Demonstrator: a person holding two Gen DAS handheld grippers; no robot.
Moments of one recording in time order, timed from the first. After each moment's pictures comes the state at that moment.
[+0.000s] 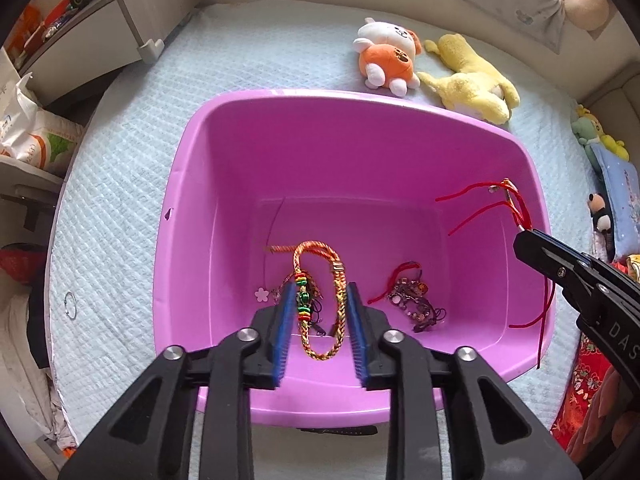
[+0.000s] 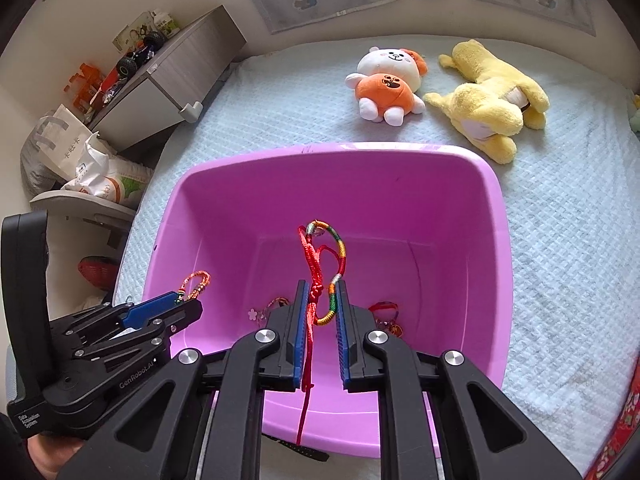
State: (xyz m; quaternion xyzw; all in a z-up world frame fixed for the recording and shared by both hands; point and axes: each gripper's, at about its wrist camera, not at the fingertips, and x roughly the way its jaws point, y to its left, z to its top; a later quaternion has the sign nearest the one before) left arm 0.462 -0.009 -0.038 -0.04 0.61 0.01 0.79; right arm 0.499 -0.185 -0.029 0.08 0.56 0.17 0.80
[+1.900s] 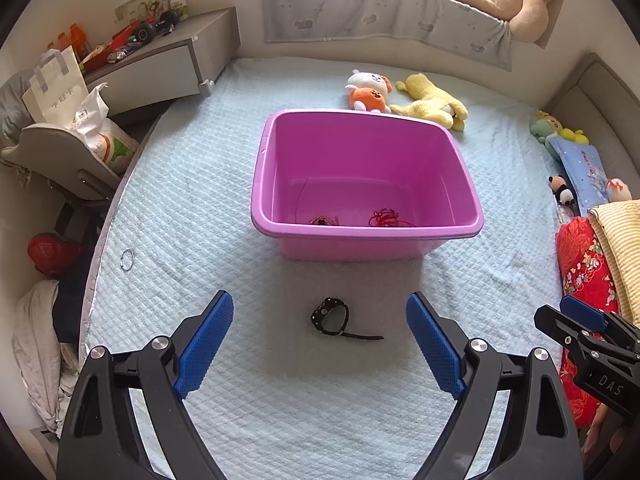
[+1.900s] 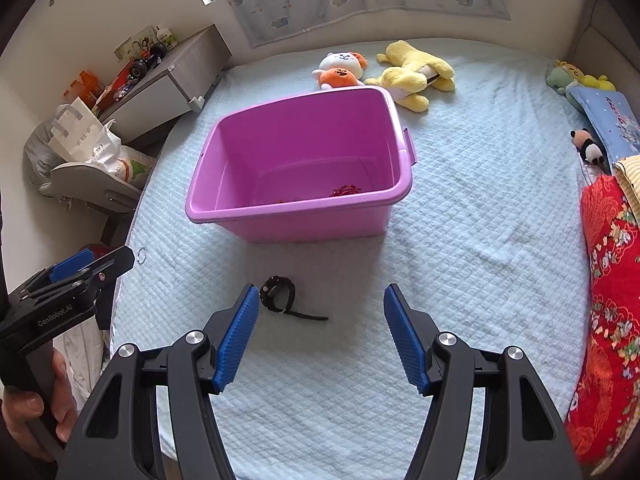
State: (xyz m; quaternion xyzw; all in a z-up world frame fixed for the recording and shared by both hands) left arm 0.232 0.002 0.085 -0.02 0.52 0.01 0.85; right arm 0.225 -0.227 0.068 0.08 0.55 0.10 0.83
